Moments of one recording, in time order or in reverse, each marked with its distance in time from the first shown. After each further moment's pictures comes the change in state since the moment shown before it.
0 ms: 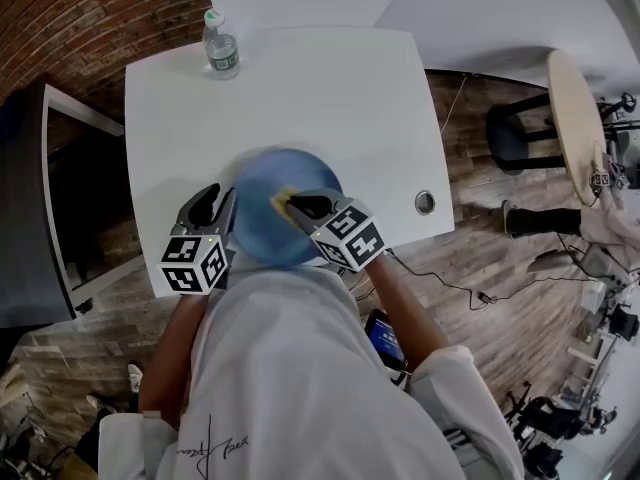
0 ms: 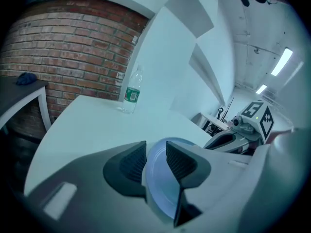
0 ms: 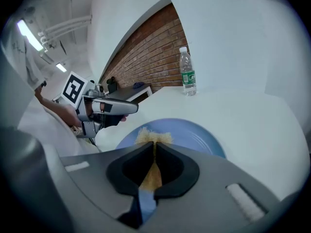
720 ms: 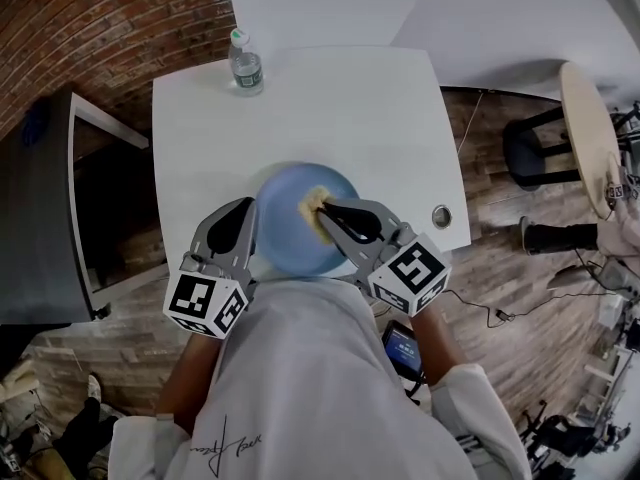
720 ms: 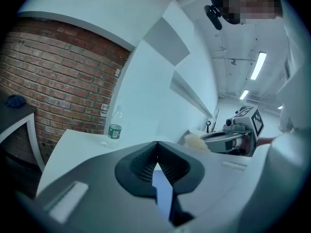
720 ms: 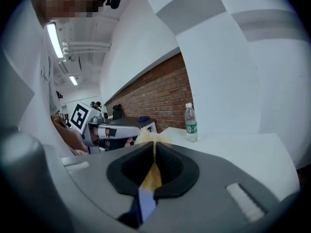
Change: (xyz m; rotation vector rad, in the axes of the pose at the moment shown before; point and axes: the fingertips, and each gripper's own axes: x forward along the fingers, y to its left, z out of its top) left arm -0.064 -0.064 0.090 0.107 -0.269 -0.120; right arm -0.104 0.041 0.102 -0.099 -0.409 -0.002
